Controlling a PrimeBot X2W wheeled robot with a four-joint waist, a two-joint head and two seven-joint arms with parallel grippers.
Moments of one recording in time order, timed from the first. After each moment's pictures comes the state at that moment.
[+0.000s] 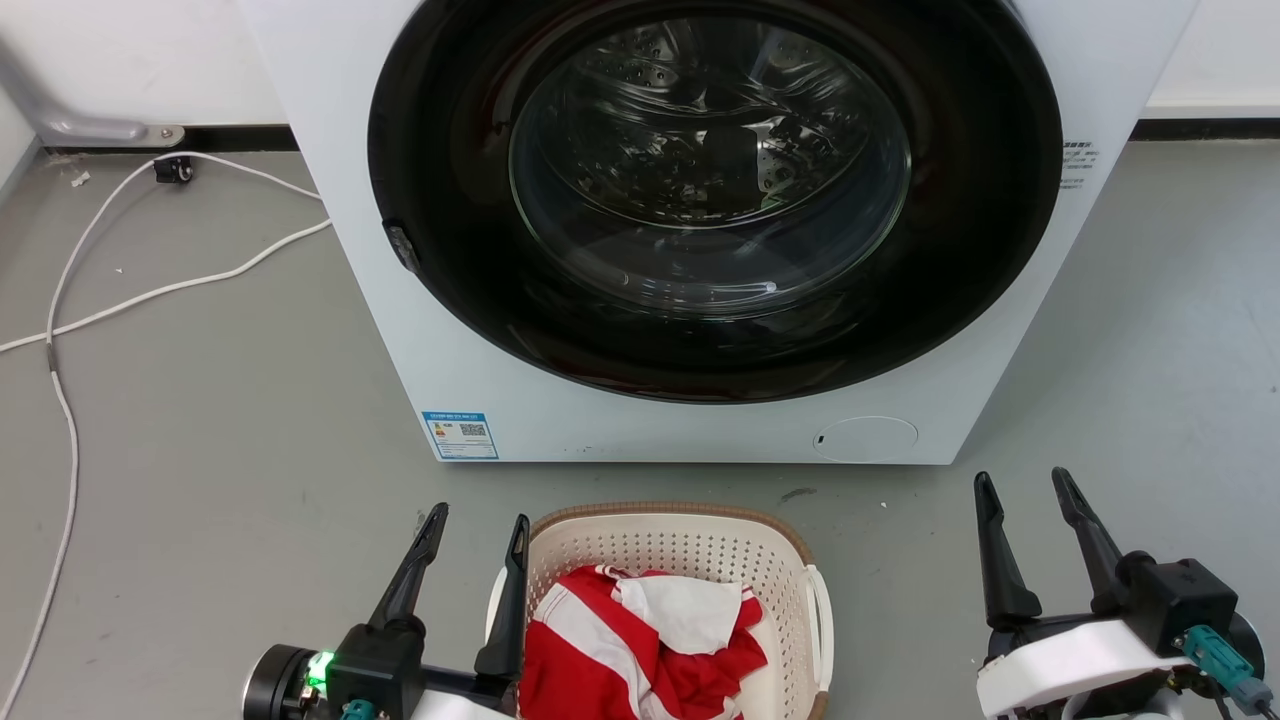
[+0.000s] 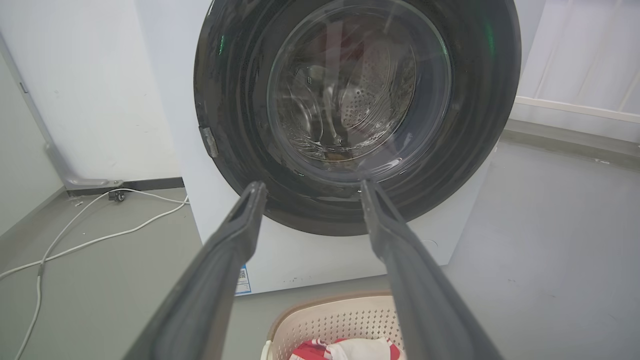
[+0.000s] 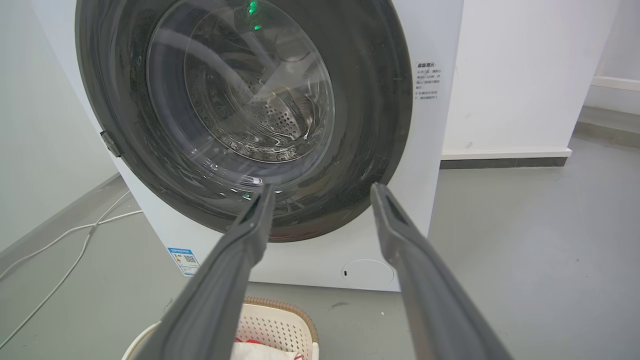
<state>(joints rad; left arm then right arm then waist) 0.08 0.05 -0.17 0.01 -0.06 -0.06 -0.26 -0.01 -0.05 0.01 0.17 0.13 0.13 -0.26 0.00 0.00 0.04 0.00</state>
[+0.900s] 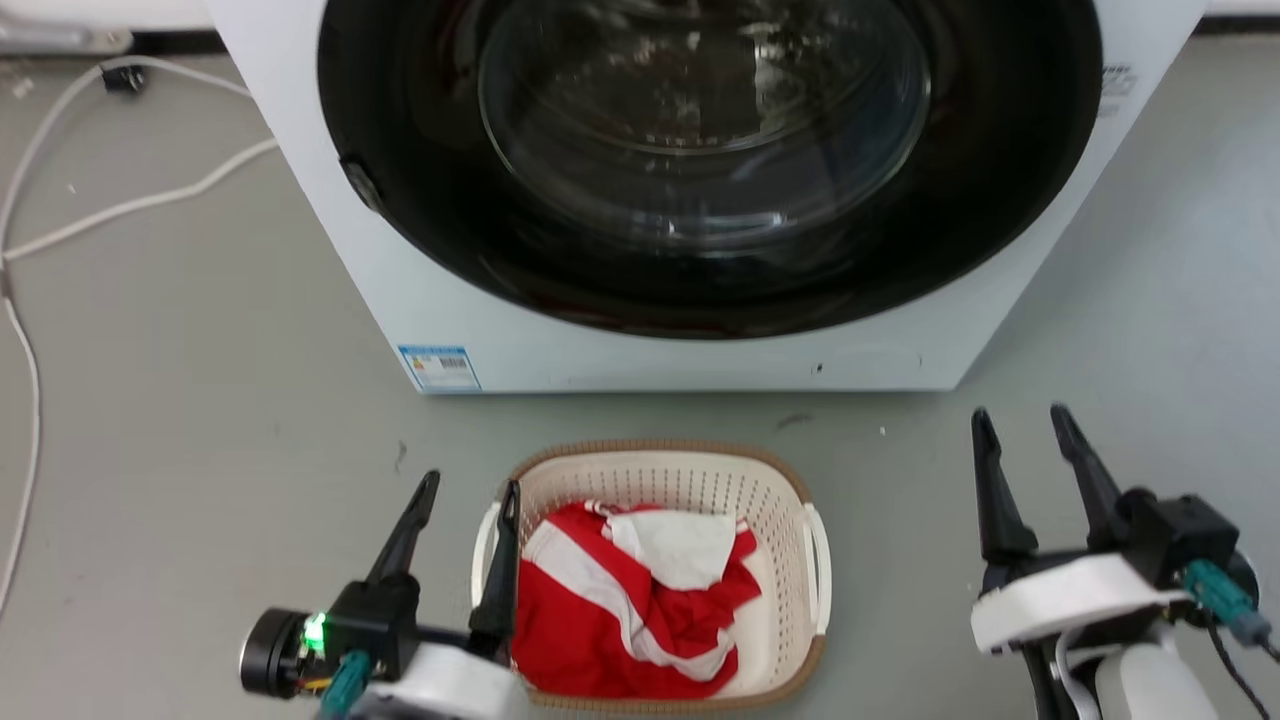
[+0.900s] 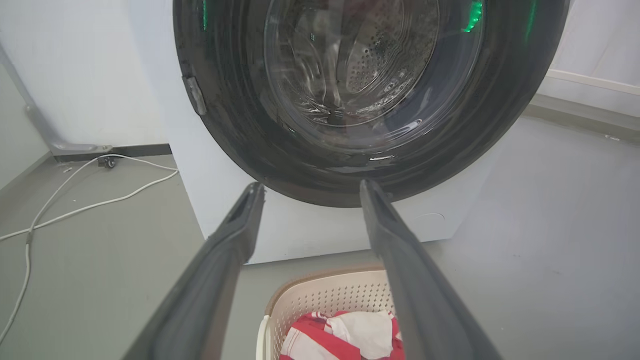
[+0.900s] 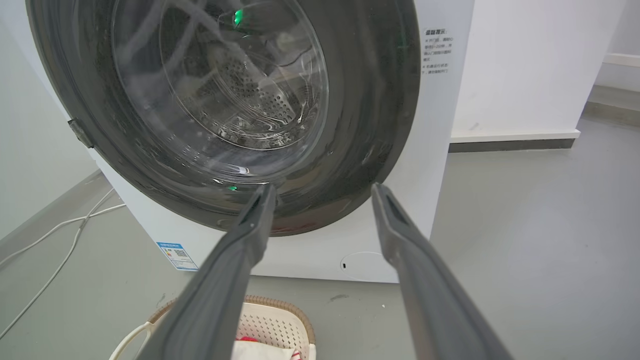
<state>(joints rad) 0.01 0.05 -0.15 0.08 -0.07 -0.06 -0.26 -0.11 -0.05 0.01 0.21 0.14 0.13 -0.26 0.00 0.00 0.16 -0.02</state>
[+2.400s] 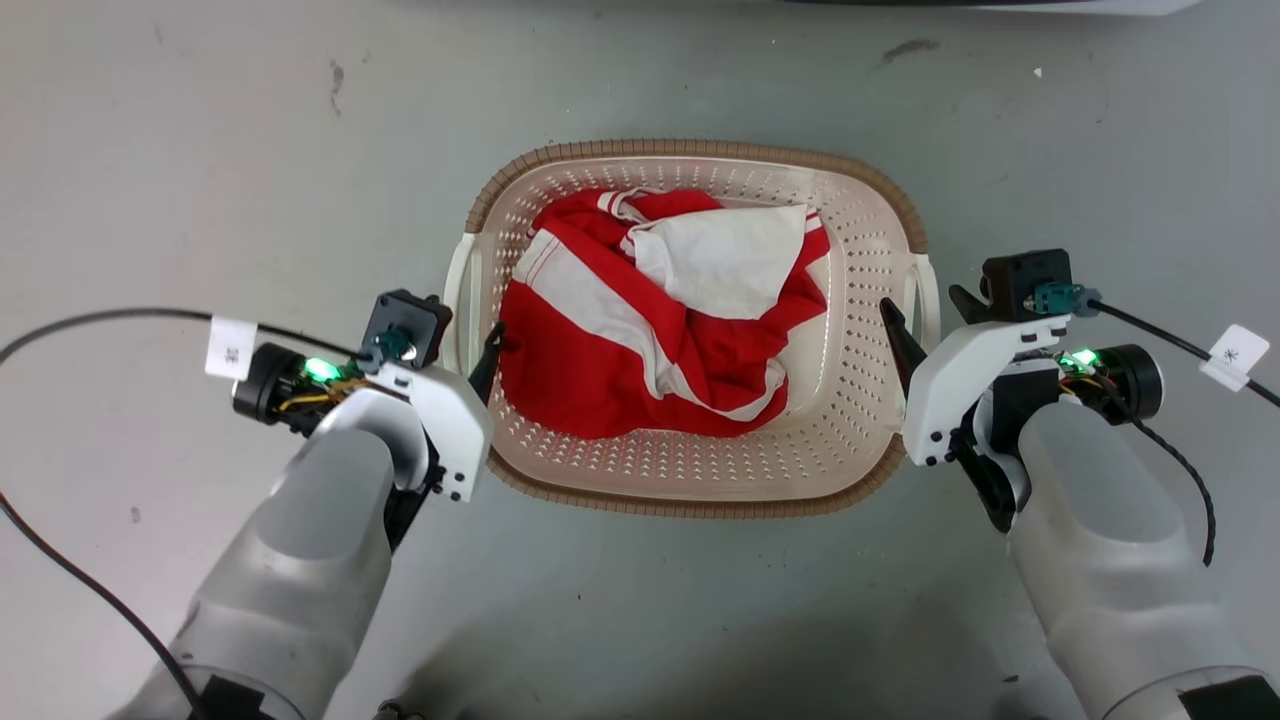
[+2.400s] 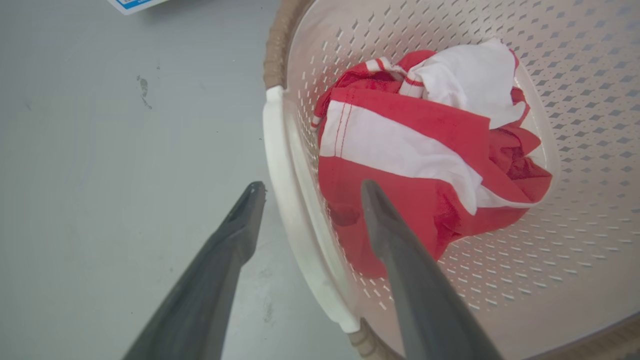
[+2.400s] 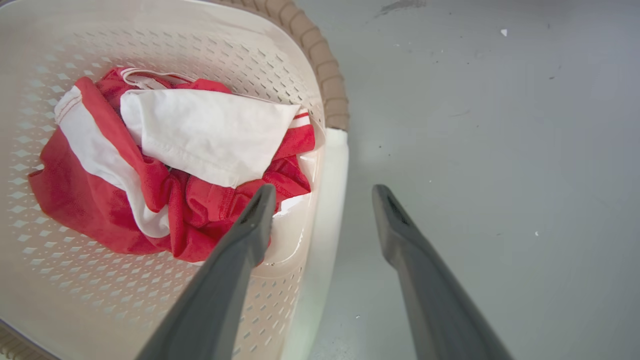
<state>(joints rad) -0.81 0.20 -0.52 1.06 -0.28 -0.13 -0.23 -0.77 -0.05 0.12 1.00 0.11 0.13 -0.05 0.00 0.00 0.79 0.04</state>
